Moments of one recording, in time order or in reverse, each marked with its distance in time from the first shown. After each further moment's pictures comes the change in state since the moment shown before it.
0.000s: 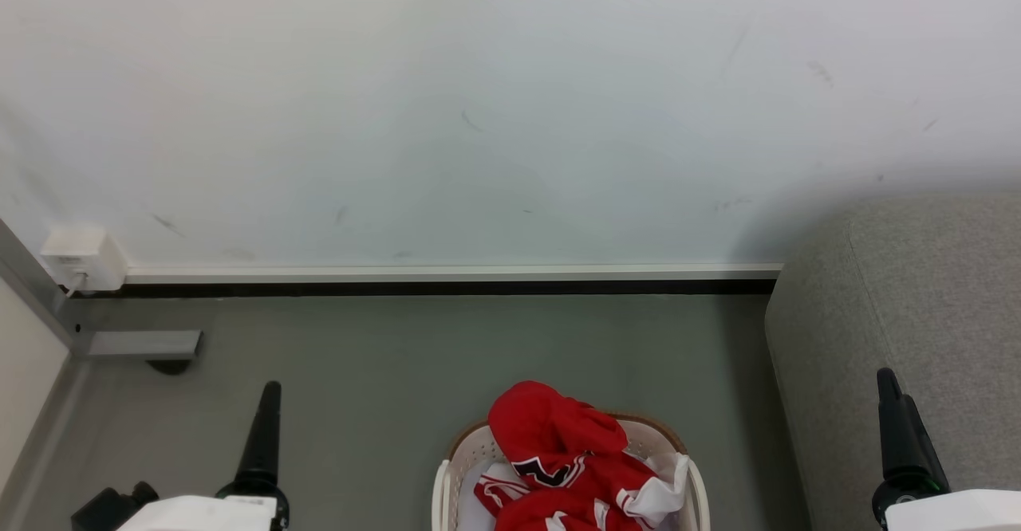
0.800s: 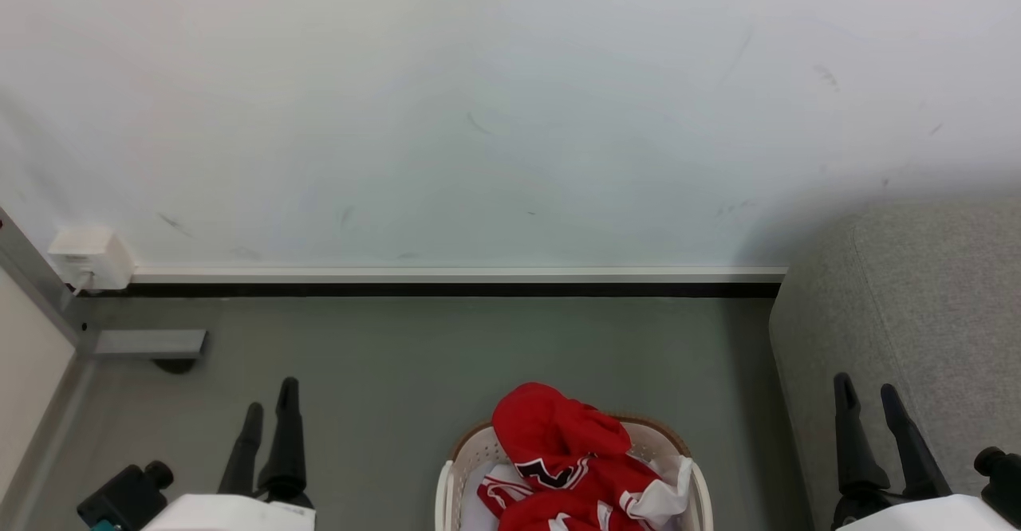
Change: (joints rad) left arm 0.028 0.002 -0.033 -0.080 0.448 0.048 -0.078; right arm 0.016 -0.002 0.055 -0.022 -0.463 0.000 -0.080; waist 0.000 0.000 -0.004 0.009
